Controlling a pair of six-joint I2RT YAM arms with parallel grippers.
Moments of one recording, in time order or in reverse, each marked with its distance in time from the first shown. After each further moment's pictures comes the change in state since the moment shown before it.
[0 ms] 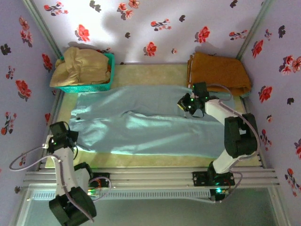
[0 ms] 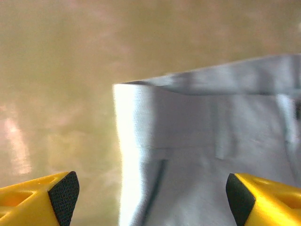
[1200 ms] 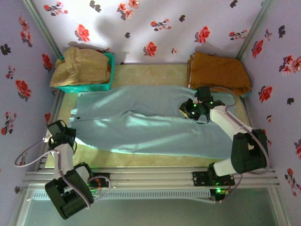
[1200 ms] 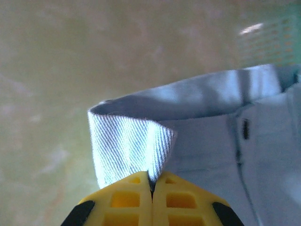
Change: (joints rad) left arm 0.021 0.166 -0.063 0.446 0.159 0.072; right arm 0.023 -0.188 -0.051 -0.175 0.029 -0.069
